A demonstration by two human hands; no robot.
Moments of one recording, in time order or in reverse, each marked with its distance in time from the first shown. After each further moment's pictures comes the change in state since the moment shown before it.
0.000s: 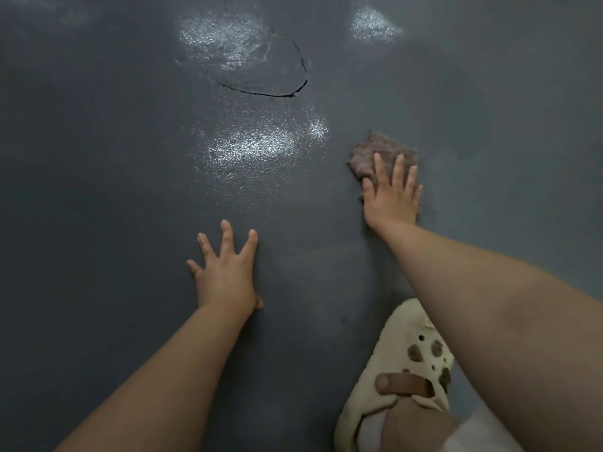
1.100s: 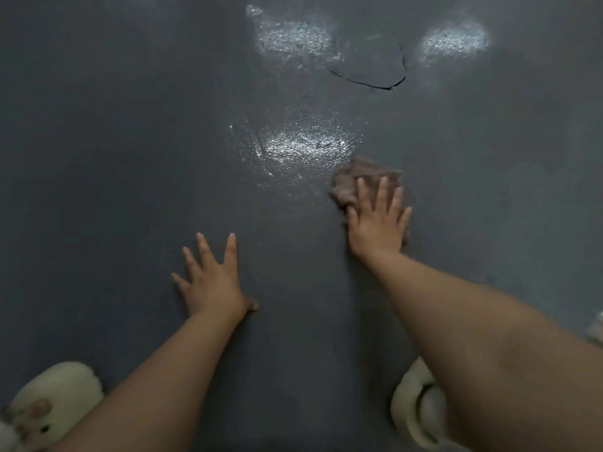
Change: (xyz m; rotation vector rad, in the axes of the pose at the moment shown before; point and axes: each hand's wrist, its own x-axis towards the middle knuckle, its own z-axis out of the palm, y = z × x) left_hand -0.085 -0.117 0.041 -0.154 -0.006 -0.351; right_hand -0.125 -0.098 0.050 -0.100 -0.093 -0.283
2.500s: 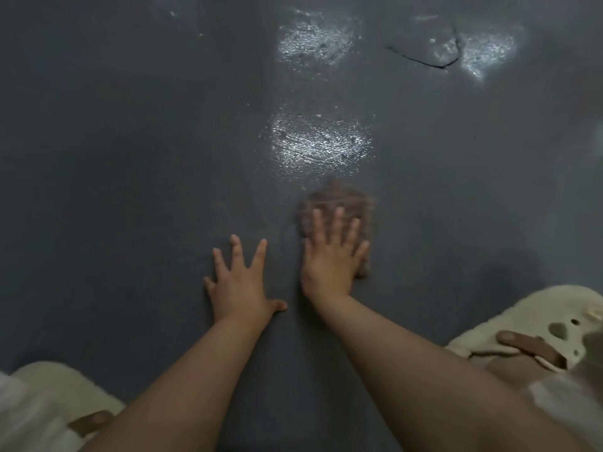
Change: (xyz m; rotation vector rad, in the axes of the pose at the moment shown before) left_hand -0.042 -0.067 0.053 -0.054 0.059 0.062; right_hand -0.143 -0.117 0.071 0.110 -0.002 -0.075
